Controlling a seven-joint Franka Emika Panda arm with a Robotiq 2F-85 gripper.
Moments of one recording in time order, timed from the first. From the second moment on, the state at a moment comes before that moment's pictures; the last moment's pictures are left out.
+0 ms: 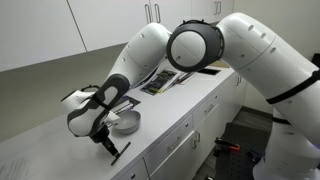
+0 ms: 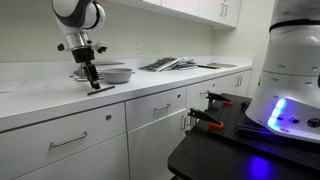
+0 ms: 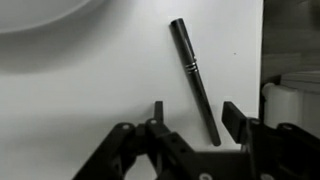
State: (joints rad) arm 0.11 0.84 0.23 -1.43 -0.26 2.02 -0.85
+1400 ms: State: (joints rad) arm 0.11 0.70 0.23 -1.61 -0.30 2.09 -0.92
